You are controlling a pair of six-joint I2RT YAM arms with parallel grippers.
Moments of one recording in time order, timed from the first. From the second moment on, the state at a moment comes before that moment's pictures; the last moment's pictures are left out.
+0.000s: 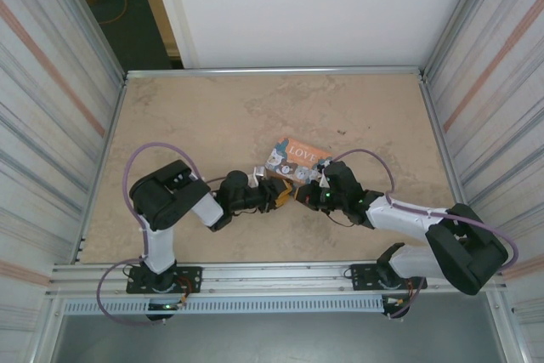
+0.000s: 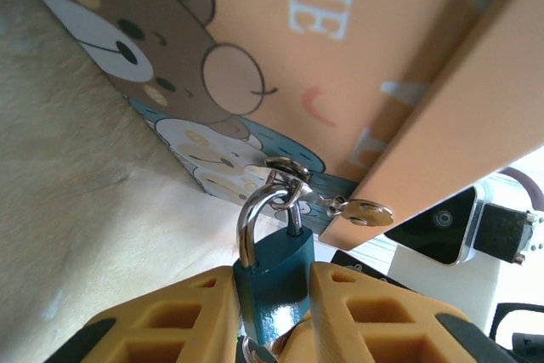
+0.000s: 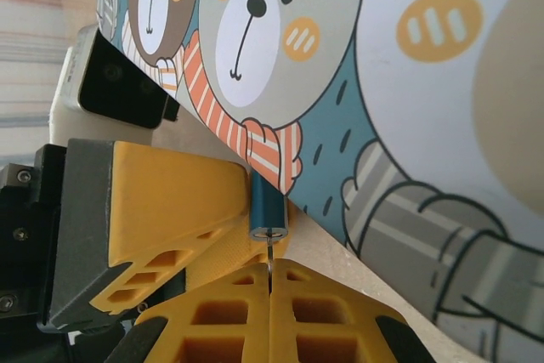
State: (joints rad) left arm -0.79 1.91 0.47 1.16 0.45 -1.65; right arm 0.68 1.26 0.41 0.16 -0.33 1.06
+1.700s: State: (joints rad) left arm -0.78 1.37 0.63 0.24 0.37 -1.50; right arm 0.85 0.81 0.55 -0.18 -0.08 0.22
